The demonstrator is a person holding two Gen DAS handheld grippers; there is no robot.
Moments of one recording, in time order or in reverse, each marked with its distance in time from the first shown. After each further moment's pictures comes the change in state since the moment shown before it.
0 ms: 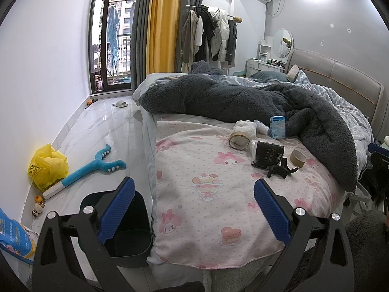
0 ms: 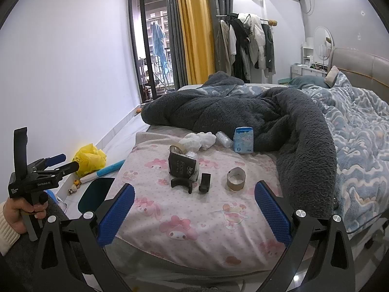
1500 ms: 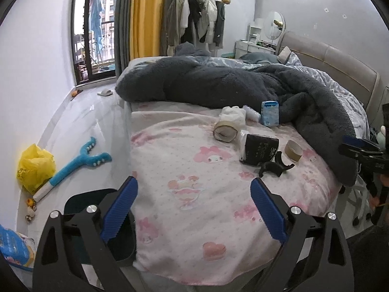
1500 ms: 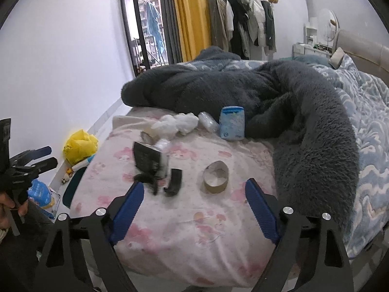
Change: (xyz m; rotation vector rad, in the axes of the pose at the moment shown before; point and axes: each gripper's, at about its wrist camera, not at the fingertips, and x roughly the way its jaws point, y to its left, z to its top) left arm 0.057 -0.030 0.019 0.049 0.114 -0.065; right arm 0.084 -0.065 0.011 0.017 0.157 0.009
